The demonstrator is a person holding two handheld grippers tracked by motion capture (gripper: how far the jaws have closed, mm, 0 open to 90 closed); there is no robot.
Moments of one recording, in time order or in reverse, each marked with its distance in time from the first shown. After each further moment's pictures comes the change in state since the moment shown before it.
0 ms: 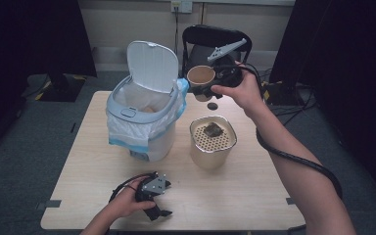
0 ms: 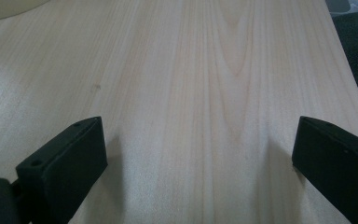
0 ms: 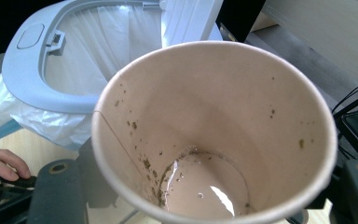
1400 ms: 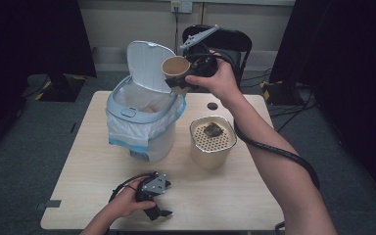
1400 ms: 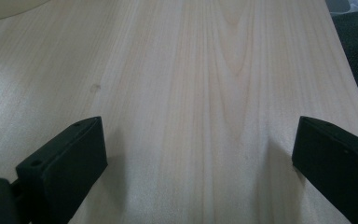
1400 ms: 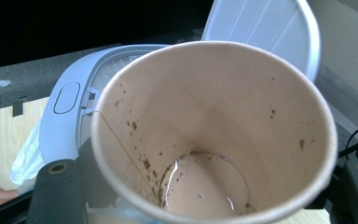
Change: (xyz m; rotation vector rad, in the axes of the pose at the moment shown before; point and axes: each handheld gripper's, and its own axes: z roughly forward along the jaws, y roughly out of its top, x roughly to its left) left arm 0.000 0.000 0.000 -0.002 -0.003 -0.003; right arm 0.027 0.057 0.028 -0.028 0.054 -0.038
